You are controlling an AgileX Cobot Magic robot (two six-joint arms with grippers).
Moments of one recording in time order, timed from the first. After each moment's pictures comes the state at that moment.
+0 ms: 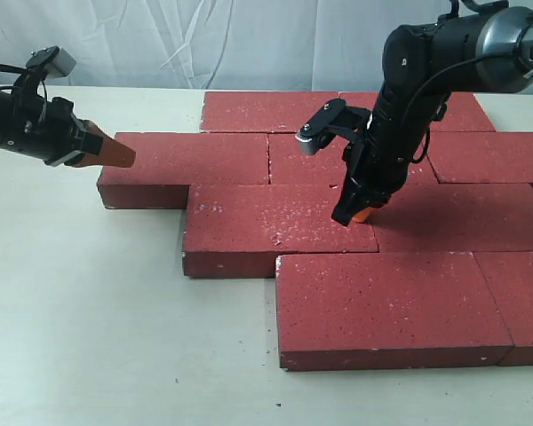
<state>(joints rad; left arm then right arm) 0.08 1.90 -1.11 -1.19 0.94 1.41 0.39 2.00 -1.38 0.11 0.94 -0.64</state>
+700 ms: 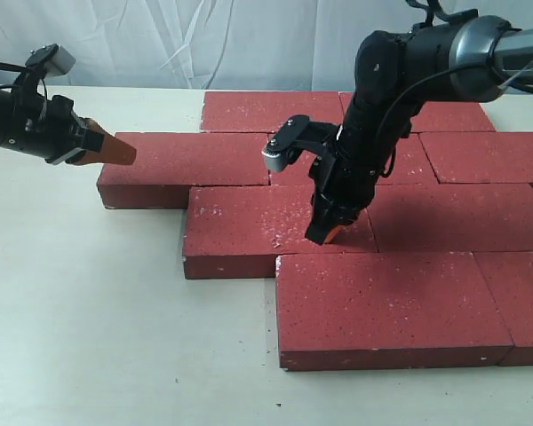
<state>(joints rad) 0.08 1.90 -1.11 -1.21 0.94 1.41 0.47 2.02 -1.39 0.24 0.98 -0.78</state>
